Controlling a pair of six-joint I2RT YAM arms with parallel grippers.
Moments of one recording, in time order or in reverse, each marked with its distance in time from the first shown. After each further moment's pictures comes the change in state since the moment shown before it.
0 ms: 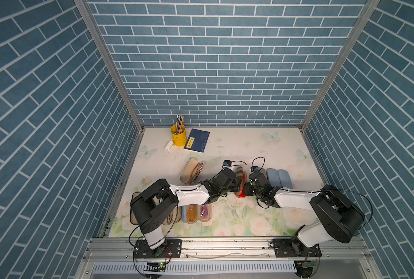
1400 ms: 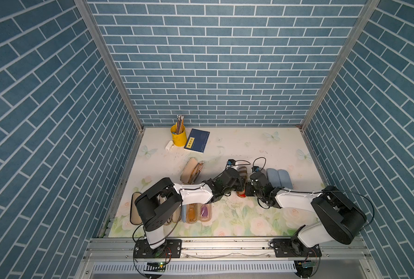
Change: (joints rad) left arm -0.019 0.042 0.054 0.006 0.008 0.000; right arm -0.008 -0.013 -0.013 0.000 0.000 0.000
